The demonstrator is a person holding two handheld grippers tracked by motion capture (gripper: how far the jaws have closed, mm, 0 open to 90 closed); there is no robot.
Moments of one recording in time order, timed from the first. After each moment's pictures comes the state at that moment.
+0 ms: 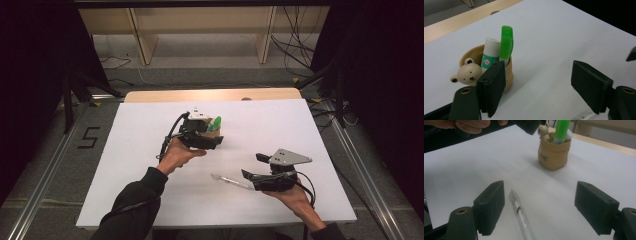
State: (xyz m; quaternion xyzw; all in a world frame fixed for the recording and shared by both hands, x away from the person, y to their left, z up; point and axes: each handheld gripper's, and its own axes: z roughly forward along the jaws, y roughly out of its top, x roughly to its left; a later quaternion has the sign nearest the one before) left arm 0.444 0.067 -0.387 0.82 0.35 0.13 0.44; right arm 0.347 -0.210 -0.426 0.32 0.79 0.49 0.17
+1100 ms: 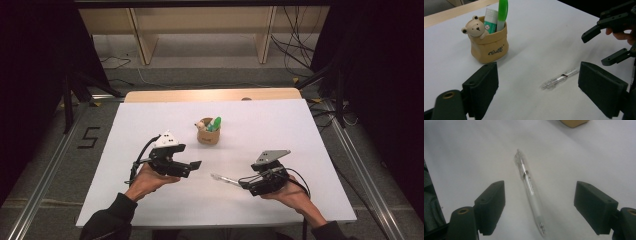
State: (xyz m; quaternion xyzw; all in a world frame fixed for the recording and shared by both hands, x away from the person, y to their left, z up) left arm 0.379 0.137 -0.402 0.81 0.33 0.12 0.47; right arm 0.362 -0.194 -0.439 0.30 0.88 0.36 0.09
